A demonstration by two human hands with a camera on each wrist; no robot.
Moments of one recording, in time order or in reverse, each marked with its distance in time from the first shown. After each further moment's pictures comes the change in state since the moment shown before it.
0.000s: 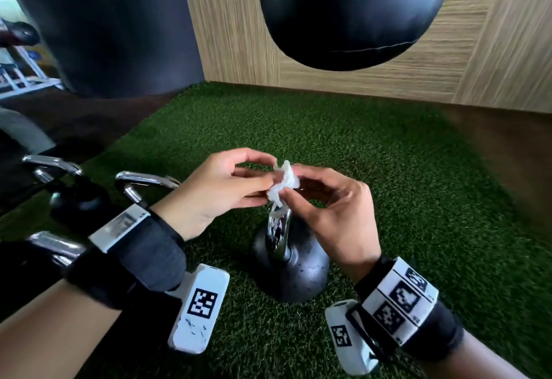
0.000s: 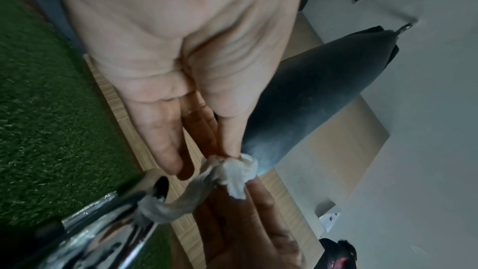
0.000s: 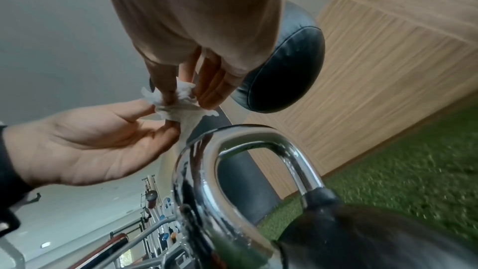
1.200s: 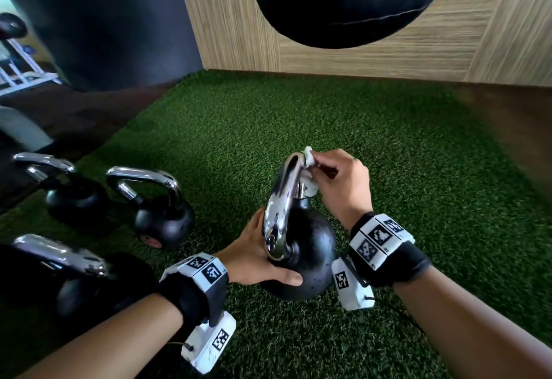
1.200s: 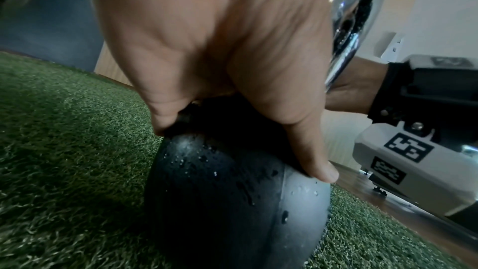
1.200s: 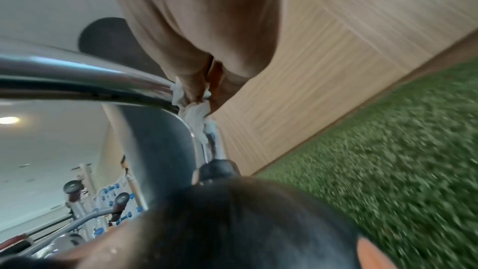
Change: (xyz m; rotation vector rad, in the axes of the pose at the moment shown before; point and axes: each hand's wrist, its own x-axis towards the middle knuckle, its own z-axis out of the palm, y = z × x) left_hand 0.018 -0.154 0.020 0.732 -0.280 -0.237; right_hand 0.045 0.102 -0.006 -0.402 0.089 0.091
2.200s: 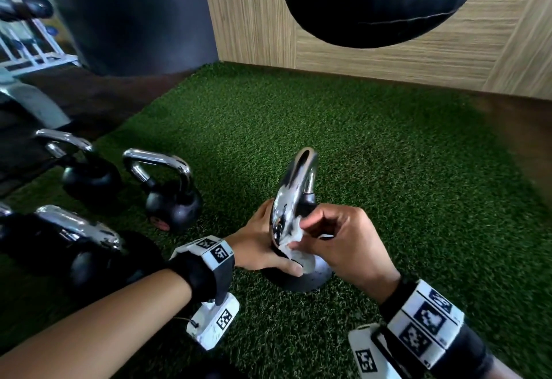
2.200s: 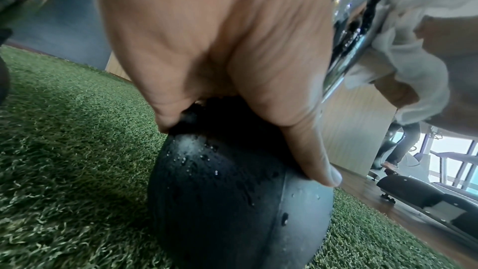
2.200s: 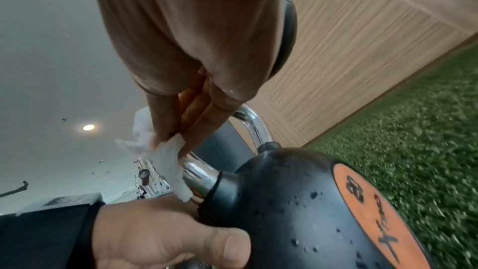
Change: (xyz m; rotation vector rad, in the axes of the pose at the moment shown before) left_hand -0.006 0.008 -0.004 -0.070 -0.097 0.154; right_hand -0.082 -0.037 -0.038 0.221 -0.487 0.135
